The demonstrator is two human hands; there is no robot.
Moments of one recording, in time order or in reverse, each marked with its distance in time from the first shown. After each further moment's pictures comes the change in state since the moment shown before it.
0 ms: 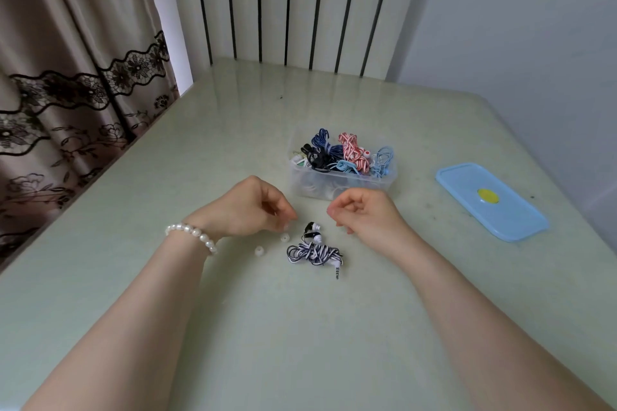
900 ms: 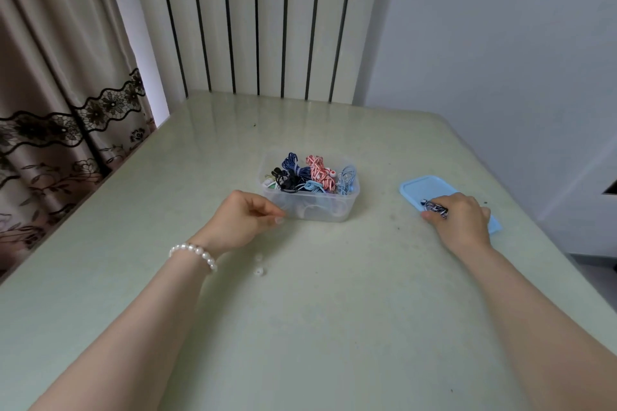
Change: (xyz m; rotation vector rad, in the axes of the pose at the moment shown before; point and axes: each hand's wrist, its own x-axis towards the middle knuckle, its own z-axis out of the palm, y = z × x) left_hand 0.015 0.016 0.021 -0.159 0.226 0.036; right_hand 0.001 0.098 -0.153 -0.796 0.590 0.129
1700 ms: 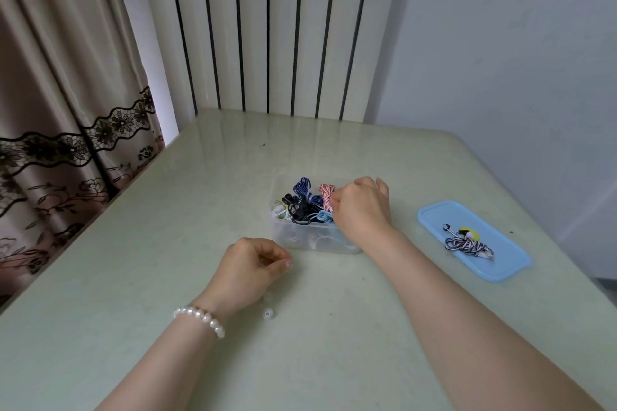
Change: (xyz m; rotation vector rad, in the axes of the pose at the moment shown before) left_hand -0.006 -0.017 0.010 0.087 0.073 -0.074; right_hand 0.009 -0.185 0.016 -0.146 -0.120 -0.365
